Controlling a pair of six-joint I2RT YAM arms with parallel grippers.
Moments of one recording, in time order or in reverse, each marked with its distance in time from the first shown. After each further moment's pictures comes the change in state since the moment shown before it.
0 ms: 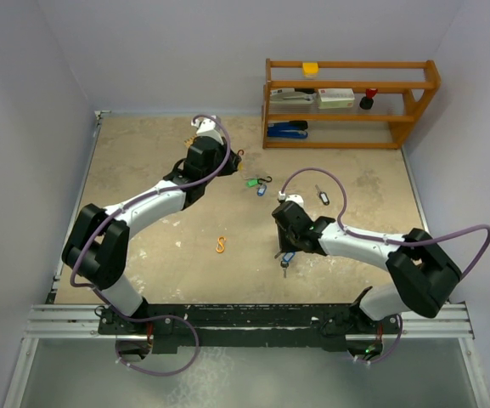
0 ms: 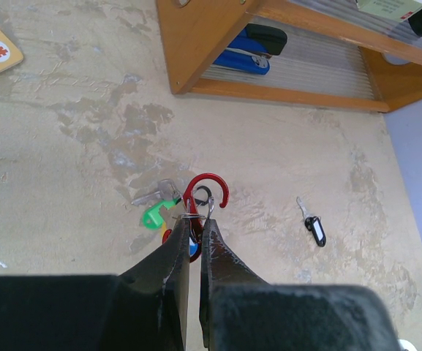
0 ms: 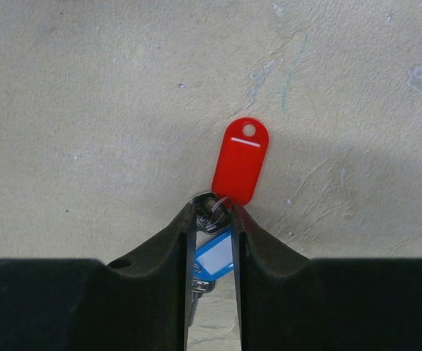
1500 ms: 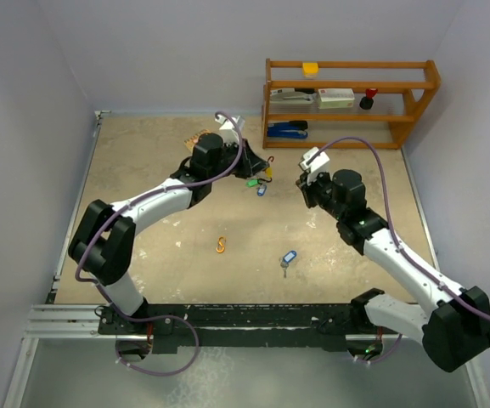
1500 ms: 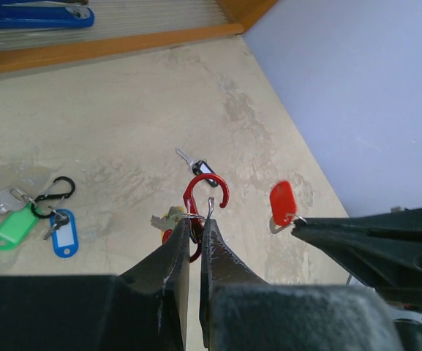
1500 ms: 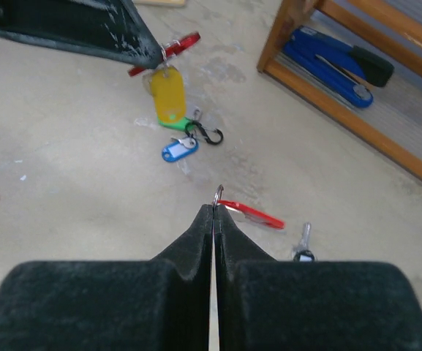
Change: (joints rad) left arm -0.028 0.046 0.043 0.116 0.420 0.019; right arm -0.304 -0.380 0.002 0.382 -0.297 -0.769
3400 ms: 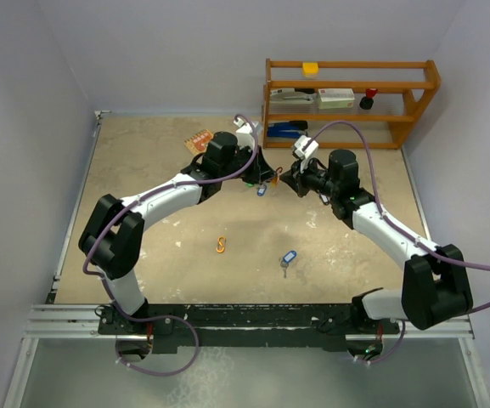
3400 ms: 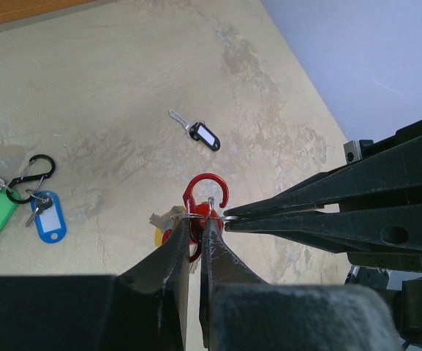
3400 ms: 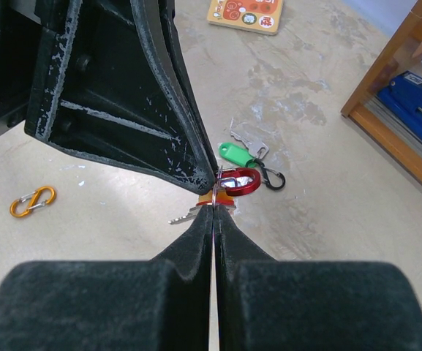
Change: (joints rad) left arm -0.053 0.072 0.111 -0.165 0.062 0.106; right arm -0.147 0.280 0.120 0.133 -0.468 0.001
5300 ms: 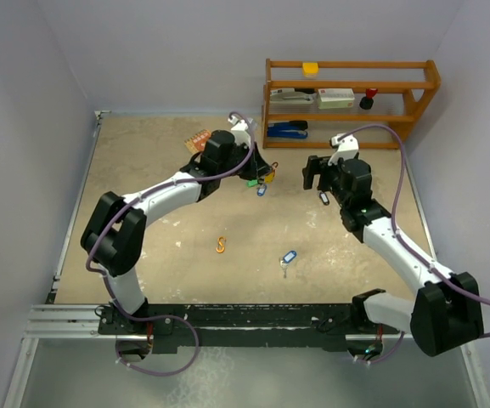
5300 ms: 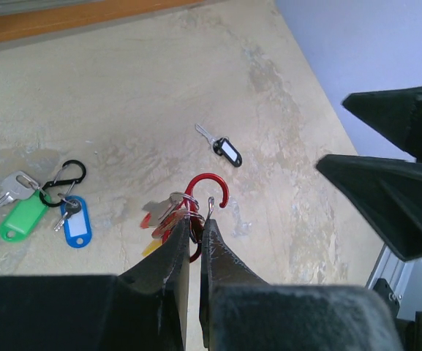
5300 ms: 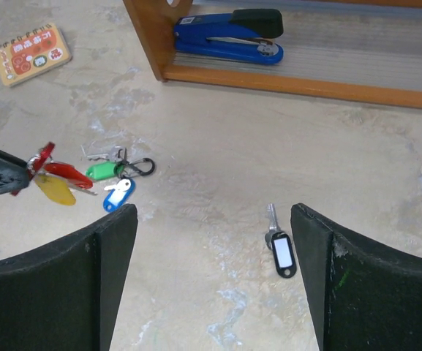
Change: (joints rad) left arm 0.024 0.016 0.003 0.017 -0.047 -0.022; right arm -0.024 -0.151 -0.088 -0.015 0.612 0.303
